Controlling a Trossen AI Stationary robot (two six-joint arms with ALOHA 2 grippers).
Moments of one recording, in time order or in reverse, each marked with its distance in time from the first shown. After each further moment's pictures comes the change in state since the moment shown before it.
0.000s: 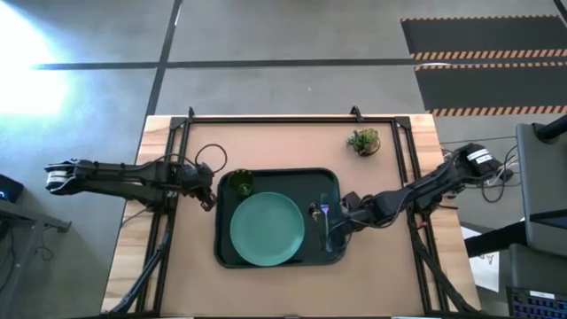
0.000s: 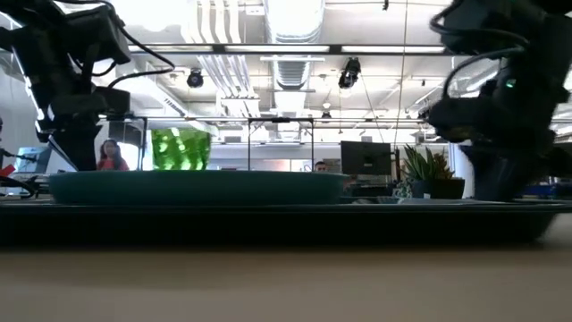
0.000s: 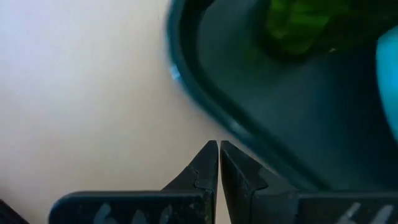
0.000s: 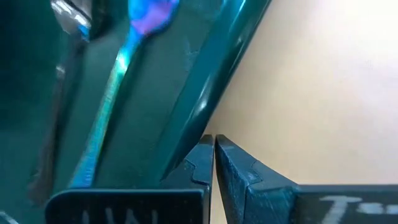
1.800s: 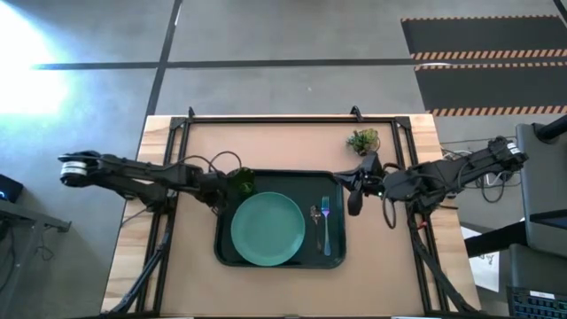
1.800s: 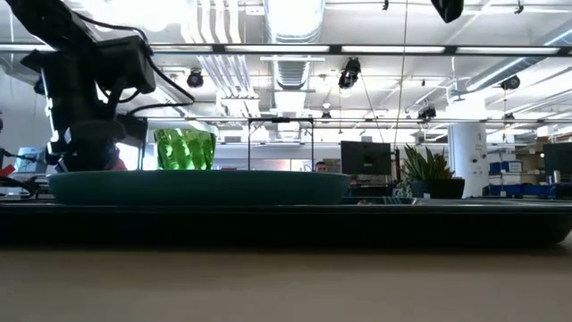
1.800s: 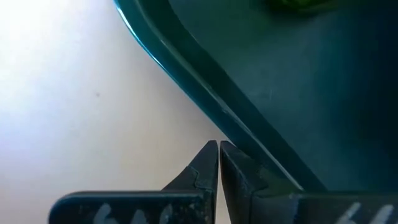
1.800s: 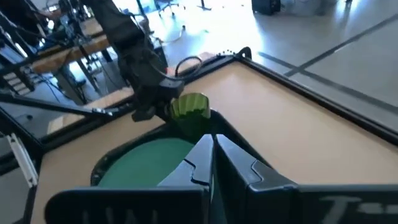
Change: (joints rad) left arm 0.000 0.304 -0.003 0.197 0.137 -0.061; right arm -0.002 -0.434 0.308 0.100 0.453 -0.870
